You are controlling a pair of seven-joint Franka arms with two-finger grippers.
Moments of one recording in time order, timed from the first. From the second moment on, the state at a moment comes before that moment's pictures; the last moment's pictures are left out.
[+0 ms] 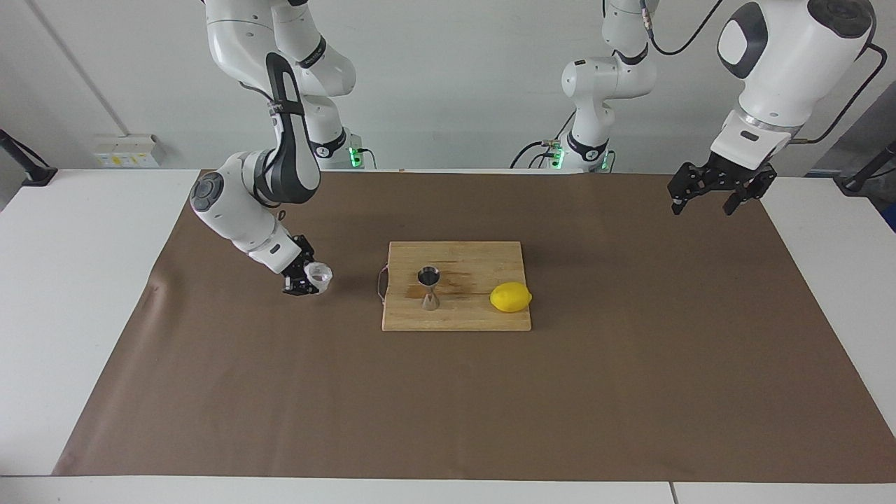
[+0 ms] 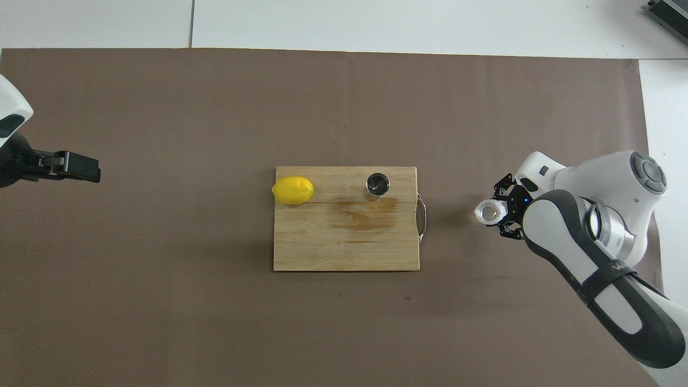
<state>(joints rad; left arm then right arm) 0.01 -0.04 -0.07 -1.70 0.01 1.69 0.01 -0.14 0.17 0.13 -2.20 0.34 2.26 -1.84</state>
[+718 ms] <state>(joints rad) 0.01 -0.04 -0.07 -1.70 0.01 1.69 0.01 -0.17 0.15 0.13 -2.22 0.34 2.26 -1.90</state>
